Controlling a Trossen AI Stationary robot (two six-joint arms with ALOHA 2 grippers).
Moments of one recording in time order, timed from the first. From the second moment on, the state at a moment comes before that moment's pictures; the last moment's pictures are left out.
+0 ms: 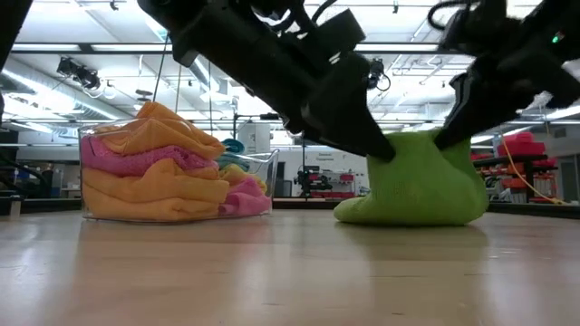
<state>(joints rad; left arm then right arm) -0.26 2.02 1.20 0.23 -0.45 -0.09 0.49 1.30 0.65 -0.38 0.66 0.44</state>
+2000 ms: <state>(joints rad) -0.20 2.30 1.27 0.64 -0.20 0.07 0.76 1.21 0.65 -0.50 0.32 0.24</state>
